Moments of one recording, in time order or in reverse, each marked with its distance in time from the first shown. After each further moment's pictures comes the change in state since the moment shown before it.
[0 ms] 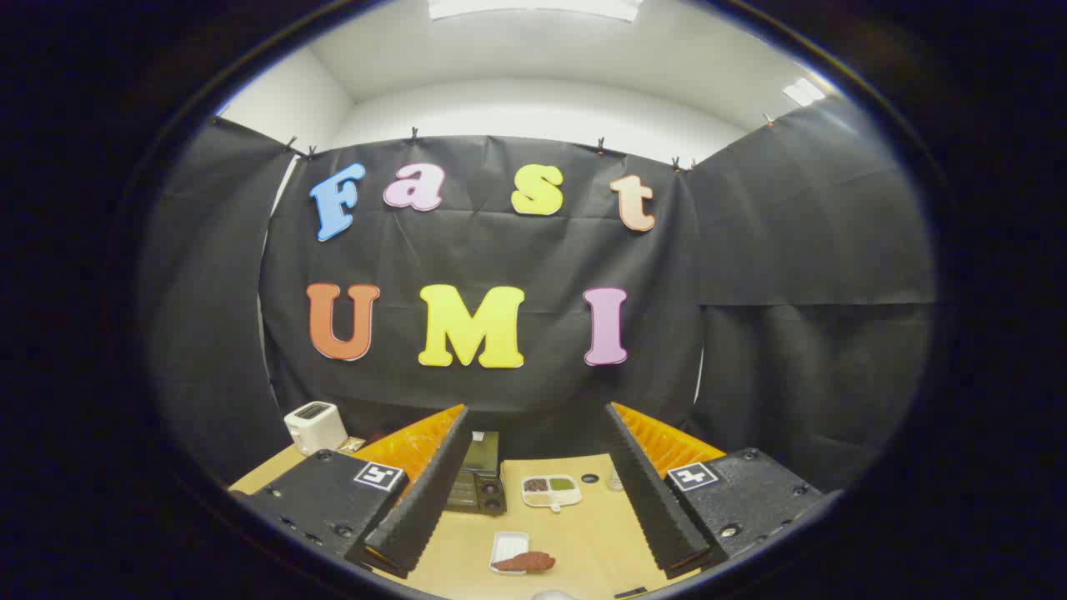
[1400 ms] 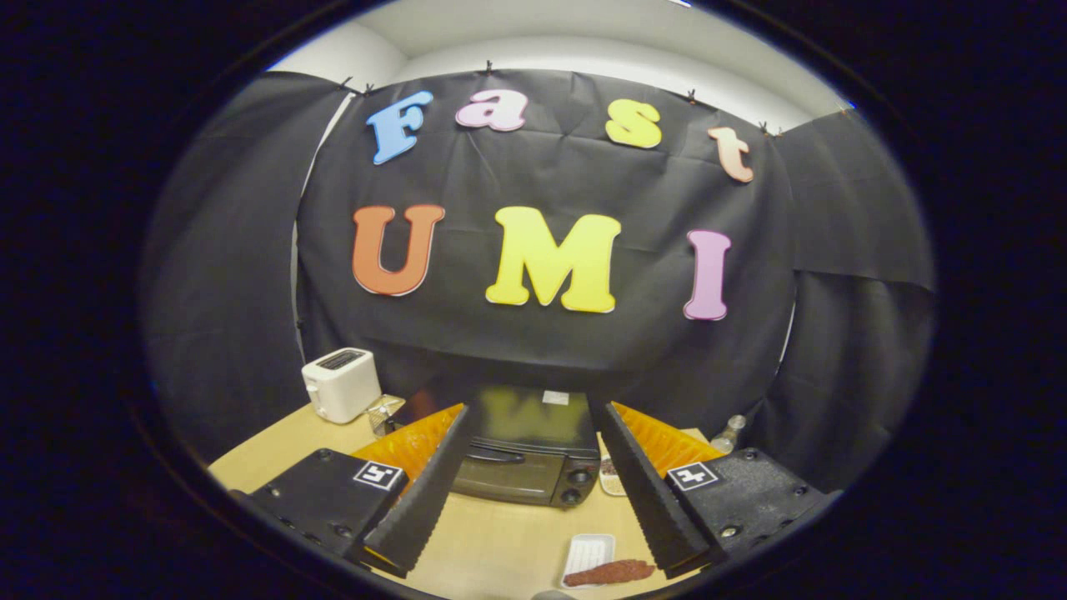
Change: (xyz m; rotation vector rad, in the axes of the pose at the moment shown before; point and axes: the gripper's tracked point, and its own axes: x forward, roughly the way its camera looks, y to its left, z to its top) arm 0.149 0.178 -0.157 -0.069 0.191 0.203
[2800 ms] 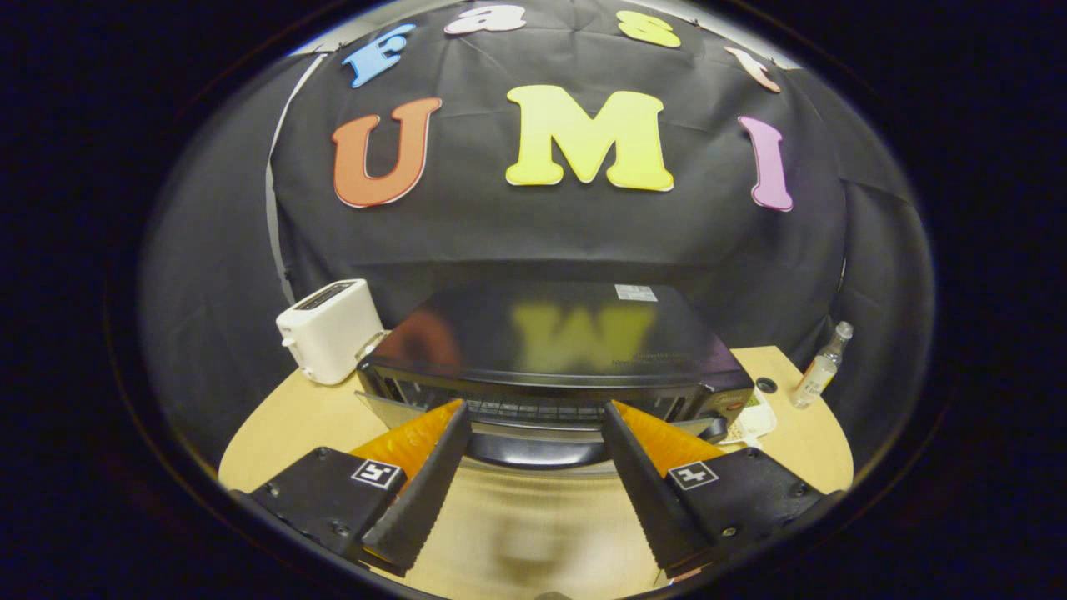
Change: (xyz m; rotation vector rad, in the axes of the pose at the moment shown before) arm 0.123 0.050 -0.127 0.091 0.267 0.014
